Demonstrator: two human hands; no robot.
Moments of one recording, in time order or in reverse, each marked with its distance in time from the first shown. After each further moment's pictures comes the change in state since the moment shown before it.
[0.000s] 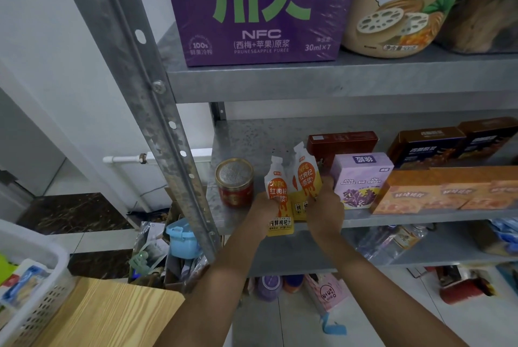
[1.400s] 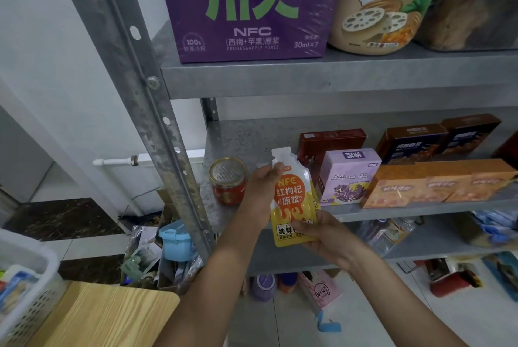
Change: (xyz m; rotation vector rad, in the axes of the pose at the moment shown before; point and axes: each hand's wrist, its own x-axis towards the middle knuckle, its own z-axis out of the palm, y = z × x) left_hand -0.049 0.040 -0.003 -0.356 -0.083 0.253; right_hand -0.049 0.005 -0.070 1.158 -0.893 0.385
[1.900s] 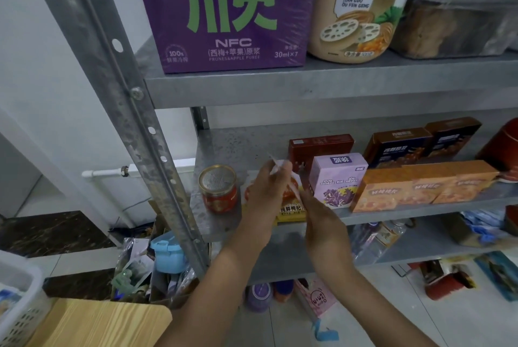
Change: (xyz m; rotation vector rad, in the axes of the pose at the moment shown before) left_hand -0.025 0.002 0.020 0.064 -0.127 0.233; right_hand -0.002 0.013 -0.002 -1.363 0.627 -0.759
